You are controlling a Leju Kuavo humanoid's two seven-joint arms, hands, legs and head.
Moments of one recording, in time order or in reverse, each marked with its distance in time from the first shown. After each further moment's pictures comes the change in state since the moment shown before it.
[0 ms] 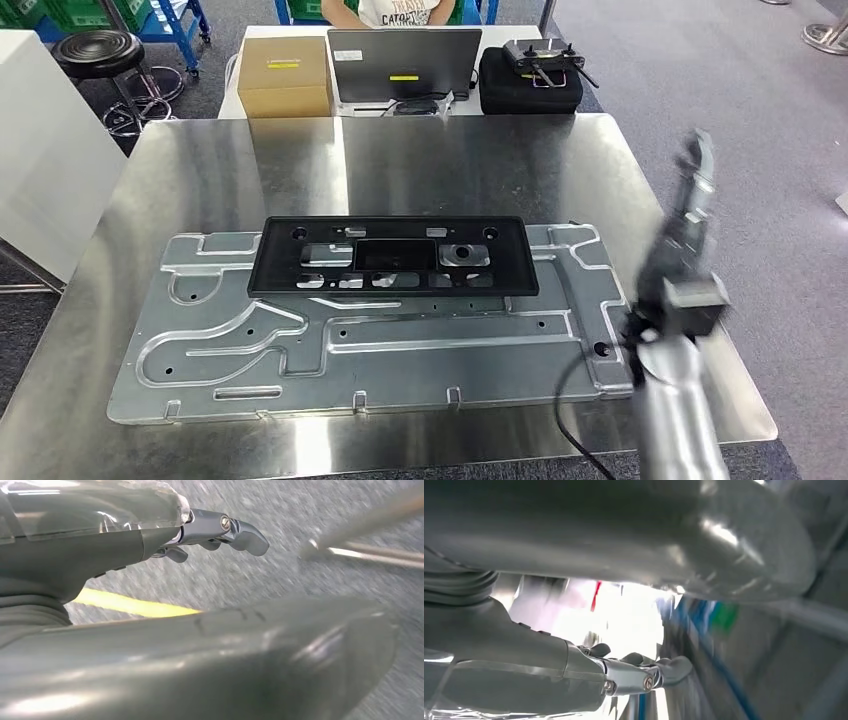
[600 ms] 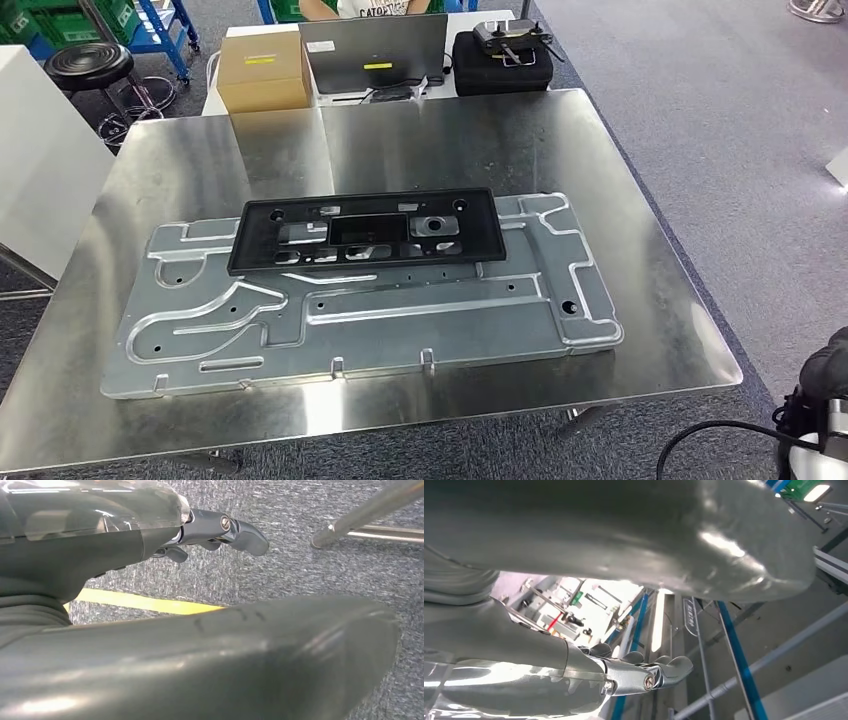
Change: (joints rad) left arm -0.020 -0.001 0.009 -0.001 -0.024 0.002 0.036; right arm 0.281 -0.091 -0.347 -0.374 0.024 0.027 0.039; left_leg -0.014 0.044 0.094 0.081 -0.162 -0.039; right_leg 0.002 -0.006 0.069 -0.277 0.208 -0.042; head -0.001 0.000
